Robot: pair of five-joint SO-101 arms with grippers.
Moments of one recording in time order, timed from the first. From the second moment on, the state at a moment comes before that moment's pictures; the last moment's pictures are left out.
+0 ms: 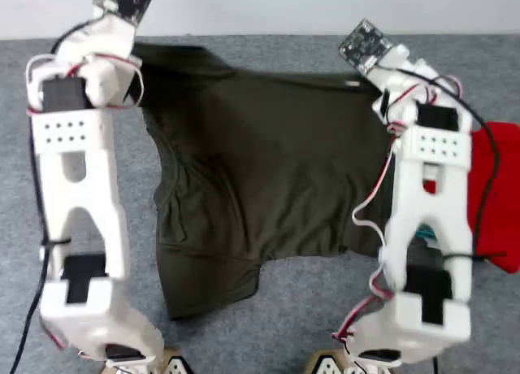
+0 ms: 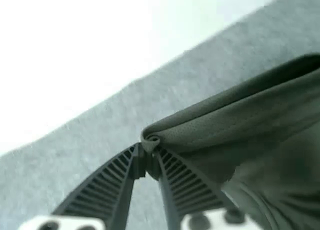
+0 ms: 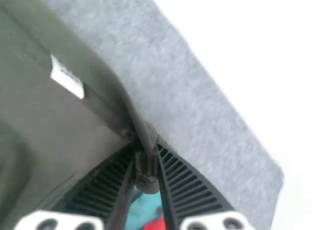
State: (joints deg) left arm -9.2 15.0 -33.9 69.7 -24.3; right arm 6.9 7.5 -7.2 44.4 54.6
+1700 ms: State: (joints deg) left arm 10.2 59.6 -50.9 98.7 -19.3; right arm 6.5 34.5 -35.6 96.1 48.0
